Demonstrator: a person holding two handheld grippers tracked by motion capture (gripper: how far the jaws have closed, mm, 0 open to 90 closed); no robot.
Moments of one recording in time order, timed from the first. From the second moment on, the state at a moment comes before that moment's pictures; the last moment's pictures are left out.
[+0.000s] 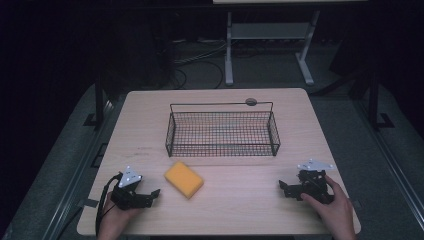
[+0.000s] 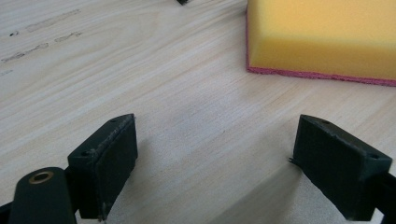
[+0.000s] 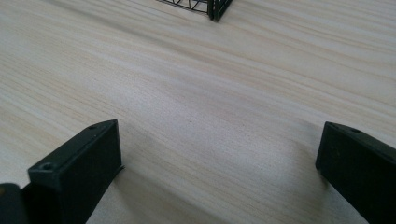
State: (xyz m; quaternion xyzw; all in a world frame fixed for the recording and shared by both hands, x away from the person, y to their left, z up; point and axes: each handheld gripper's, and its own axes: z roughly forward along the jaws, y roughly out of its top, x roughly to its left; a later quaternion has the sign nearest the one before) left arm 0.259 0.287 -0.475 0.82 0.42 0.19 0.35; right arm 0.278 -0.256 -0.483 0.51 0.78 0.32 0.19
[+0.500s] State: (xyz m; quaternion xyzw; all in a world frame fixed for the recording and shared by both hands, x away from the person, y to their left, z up) left arm 0.257 0.285 -0.467 0.82 0.42 0.18 0.35; right arm 0.279 -0.255 -0.483 0.51 0.78 0.32 0.19
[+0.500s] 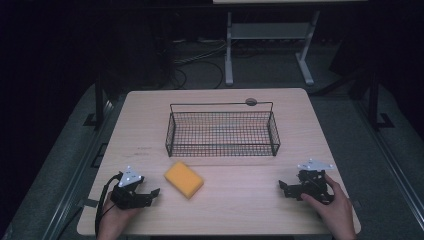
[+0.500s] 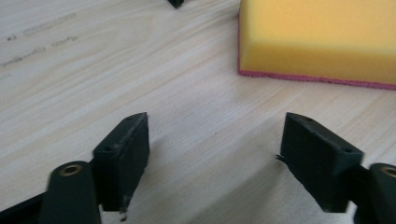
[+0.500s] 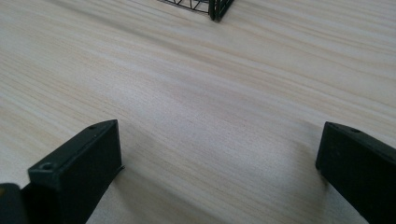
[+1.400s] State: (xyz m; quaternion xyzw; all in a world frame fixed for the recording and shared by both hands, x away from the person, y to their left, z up) left arm 0.273 0.262 -0.444 0.84 0.40 0.15 0.34; right arm 0.279 -0.256 -0.483 0.51 0.78 0.32 0.19
